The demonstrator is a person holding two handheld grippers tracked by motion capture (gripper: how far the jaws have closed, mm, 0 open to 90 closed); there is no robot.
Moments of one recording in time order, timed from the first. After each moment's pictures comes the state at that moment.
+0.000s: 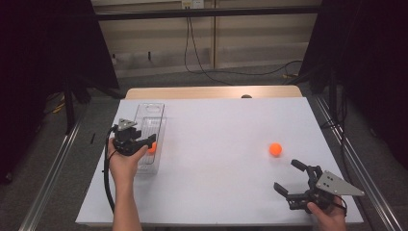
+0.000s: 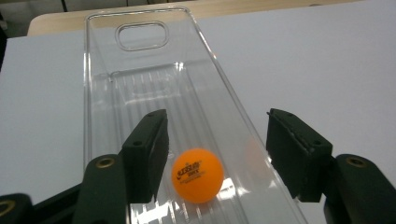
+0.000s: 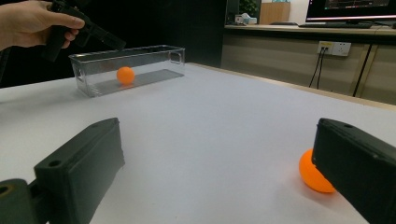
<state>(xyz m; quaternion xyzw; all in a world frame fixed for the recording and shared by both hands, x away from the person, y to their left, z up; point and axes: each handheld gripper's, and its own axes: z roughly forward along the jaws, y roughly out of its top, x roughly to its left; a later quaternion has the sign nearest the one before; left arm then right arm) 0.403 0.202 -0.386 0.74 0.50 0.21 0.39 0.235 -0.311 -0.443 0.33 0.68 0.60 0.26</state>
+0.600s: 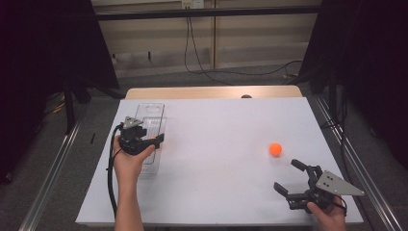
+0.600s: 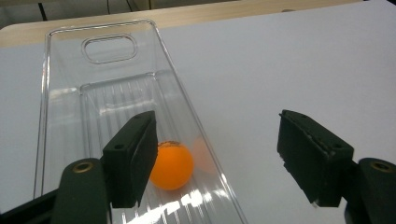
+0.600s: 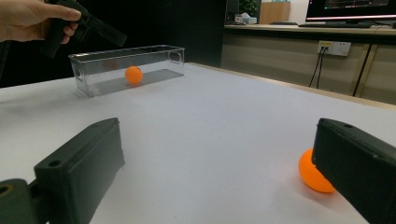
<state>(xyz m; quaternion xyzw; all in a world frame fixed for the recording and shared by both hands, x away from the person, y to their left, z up) 0.400 0.184 -0.376 0.75 0.48 0.19 0.41 0.235 -0.311 -0.443 0.33 0.68 0.60 0.26</state>
